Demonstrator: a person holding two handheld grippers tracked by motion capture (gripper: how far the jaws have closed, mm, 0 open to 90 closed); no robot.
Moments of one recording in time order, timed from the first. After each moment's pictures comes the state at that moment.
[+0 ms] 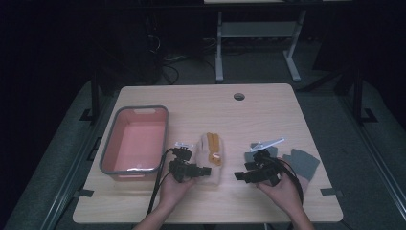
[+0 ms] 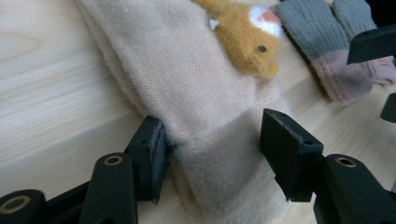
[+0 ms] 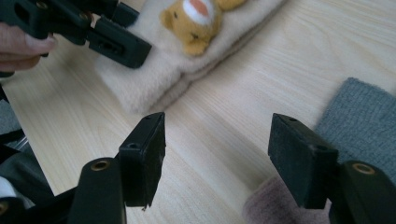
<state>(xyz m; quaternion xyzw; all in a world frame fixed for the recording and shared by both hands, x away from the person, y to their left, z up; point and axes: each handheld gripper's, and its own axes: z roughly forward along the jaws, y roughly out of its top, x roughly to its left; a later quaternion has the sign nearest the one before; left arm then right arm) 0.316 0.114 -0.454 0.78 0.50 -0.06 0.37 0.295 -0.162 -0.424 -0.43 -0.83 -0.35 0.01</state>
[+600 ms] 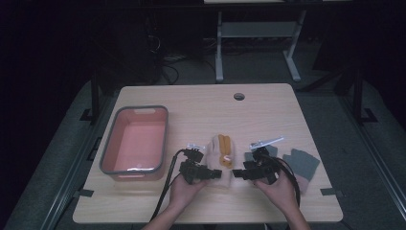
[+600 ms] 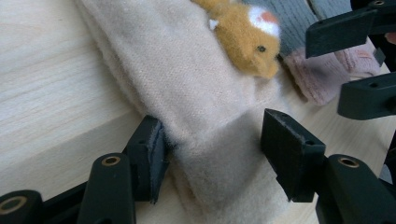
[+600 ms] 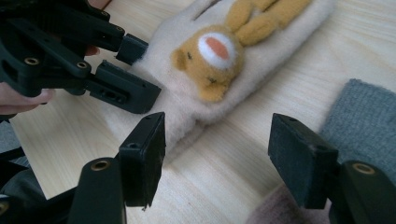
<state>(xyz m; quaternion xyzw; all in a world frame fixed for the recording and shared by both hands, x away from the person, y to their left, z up) 0.313 0.087 -0.455 0.79 0.48 -0.07 0.37 0.303 -0.159 -0.430 -0.45 -0.82 -0.36 0.02</state>
